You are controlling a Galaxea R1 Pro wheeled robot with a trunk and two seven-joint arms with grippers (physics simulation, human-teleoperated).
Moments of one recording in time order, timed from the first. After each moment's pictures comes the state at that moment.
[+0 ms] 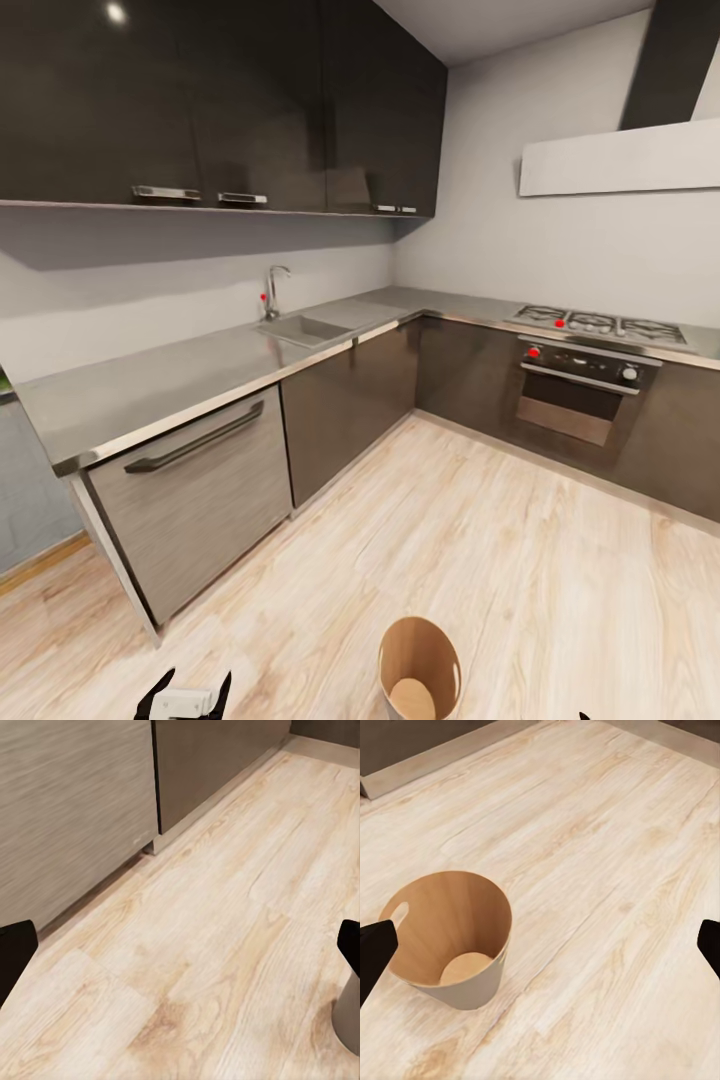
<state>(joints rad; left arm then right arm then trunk) 0.08 0.05 0.10 -0.98 0.00 -0.32 -0.14 0.14 -0.11 -0.16 -0.94 0.01 -0.32 0.21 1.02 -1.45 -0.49</state>
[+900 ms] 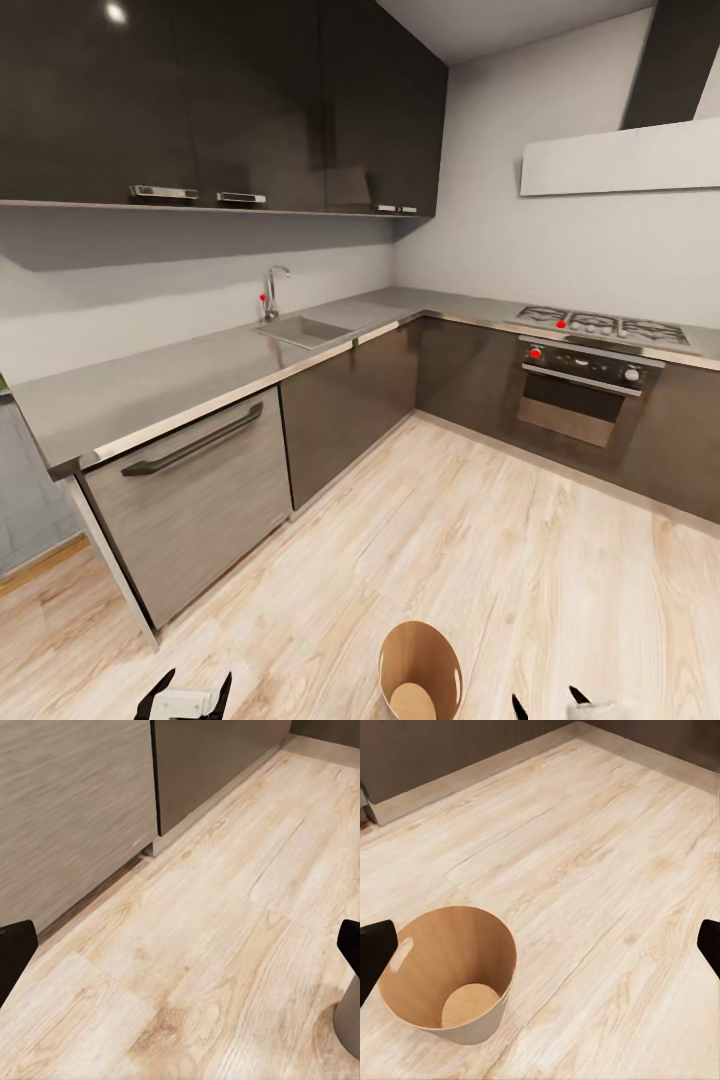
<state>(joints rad) 0.08 0.05 0.10 -0.98 0.00 -0.32 -0.14 0.13 -0.10 -0.15 -1.01 0.01 -0.30 0.22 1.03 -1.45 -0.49</state>
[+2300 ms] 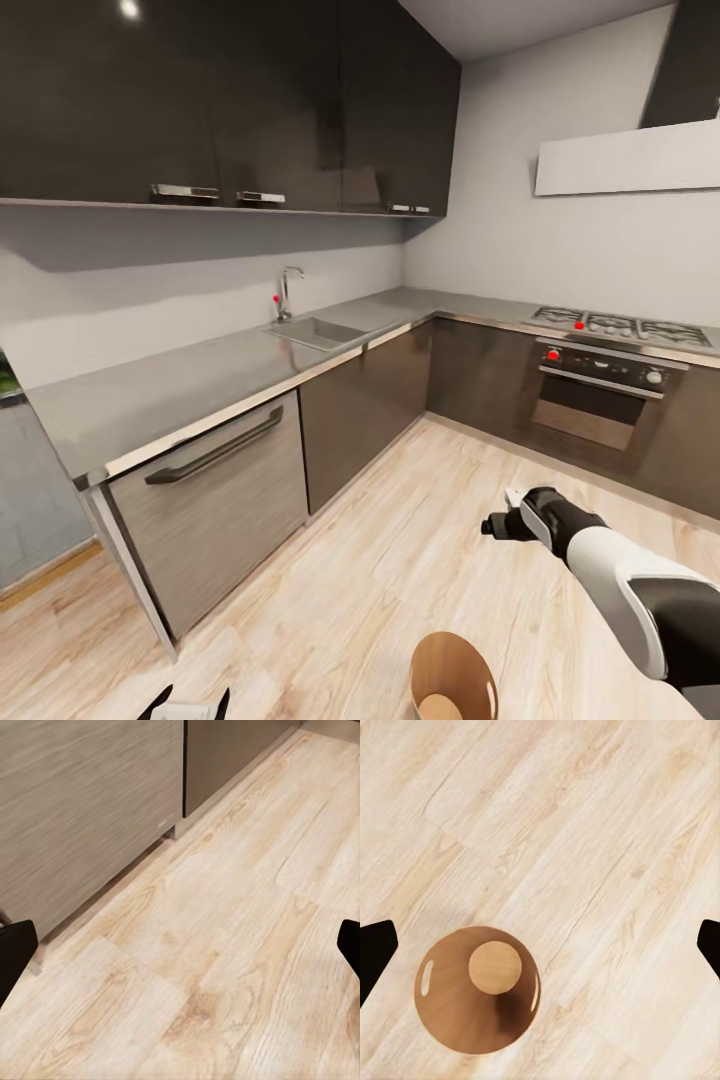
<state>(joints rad) 0.07 0.05 0.10 -0.92 0.00 -0.32 -0.15 -1.01 -0.15 0.04 -0.14 0.01 0.55 0.11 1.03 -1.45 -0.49</state>
